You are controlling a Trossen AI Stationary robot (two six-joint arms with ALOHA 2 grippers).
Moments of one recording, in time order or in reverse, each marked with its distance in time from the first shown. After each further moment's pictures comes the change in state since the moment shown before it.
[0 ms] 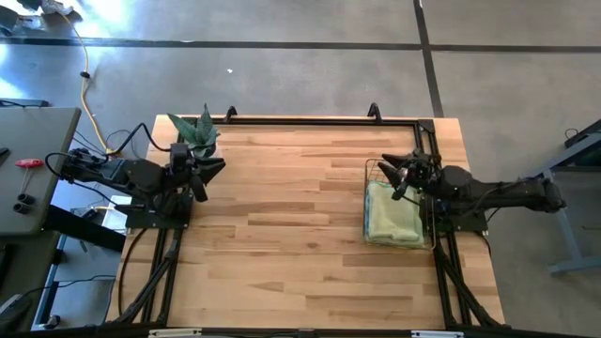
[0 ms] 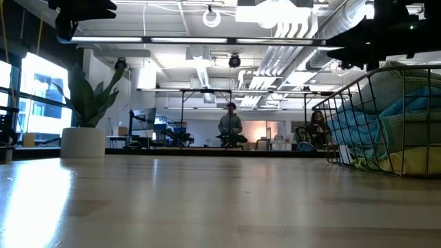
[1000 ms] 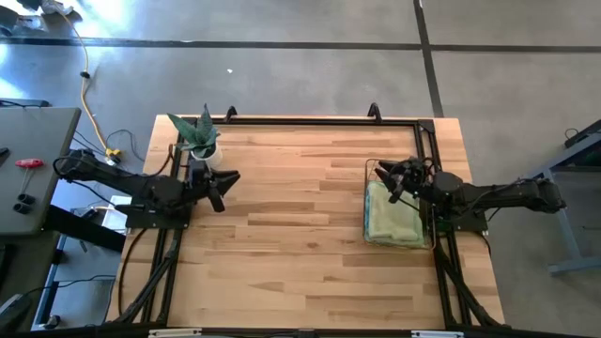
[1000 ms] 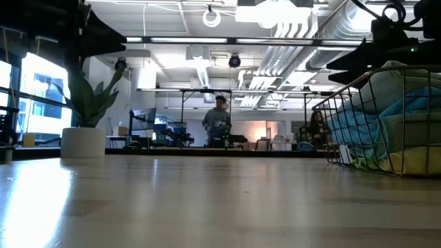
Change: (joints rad) left arm 0.000 0.039 -0.339 0.463 -0.023 0.010; right arm 0.000 -0.004 -0.146 0.084 0.017 0.141
